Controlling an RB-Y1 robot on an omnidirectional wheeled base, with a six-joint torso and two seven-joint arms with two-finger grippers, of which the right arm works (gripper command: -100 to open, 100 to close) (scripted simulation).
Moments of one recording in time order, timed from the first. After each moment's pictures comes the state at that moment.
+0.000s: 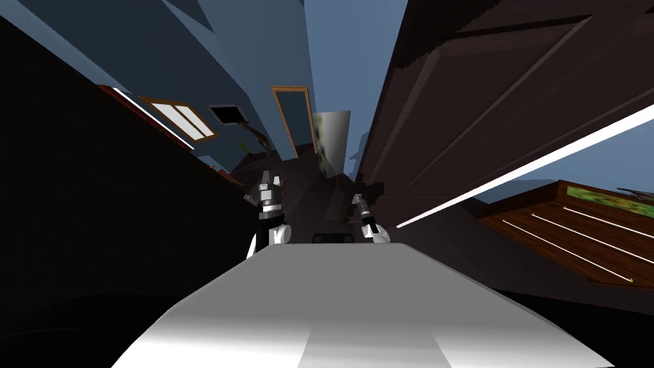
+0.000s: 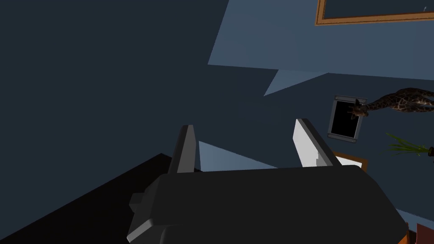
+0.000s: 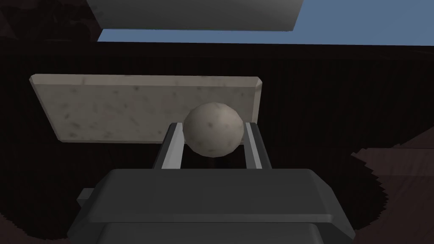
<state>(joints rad) -0.16 -0.08 -0.15 -0.59 0.19 -0.84 -0.18</state>
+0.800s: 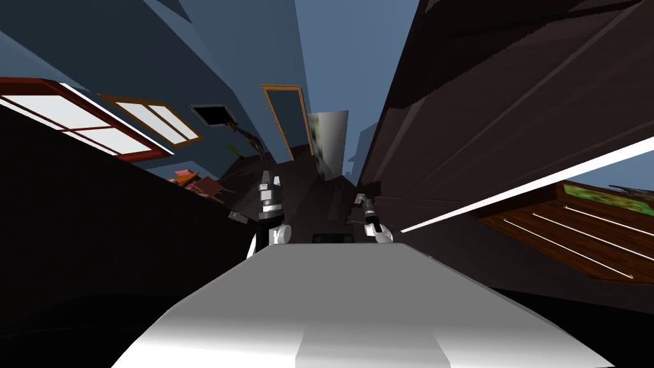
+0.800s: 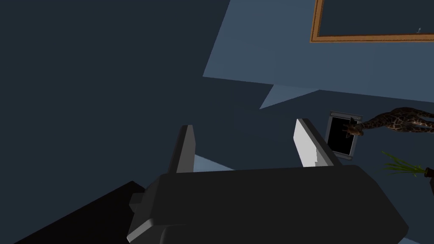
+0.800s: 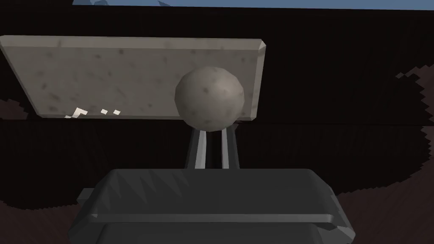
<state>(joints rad) -0.19 -0.11 -0.23 -0.54 0.14 -0.84 -0.15</state>
